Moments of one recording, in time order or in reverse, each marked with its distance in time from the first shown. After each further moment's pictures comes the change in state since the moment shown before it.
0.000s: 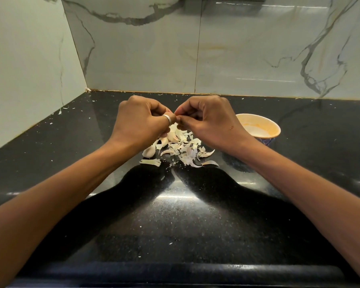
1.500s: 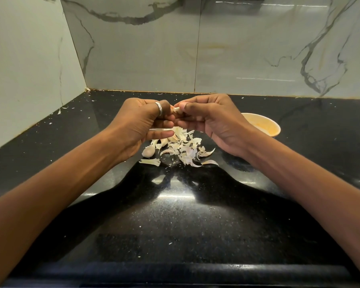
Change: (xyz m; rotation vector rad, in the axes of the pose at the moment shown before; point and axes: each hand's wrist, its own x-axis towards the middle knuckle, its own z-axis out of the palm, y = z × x) left_hand 0.003 0.016 -0.004 -0.600 -0.168 -0.430; right_hand 0.002 -0.010 -0.010 0.820 -0.080 0.449
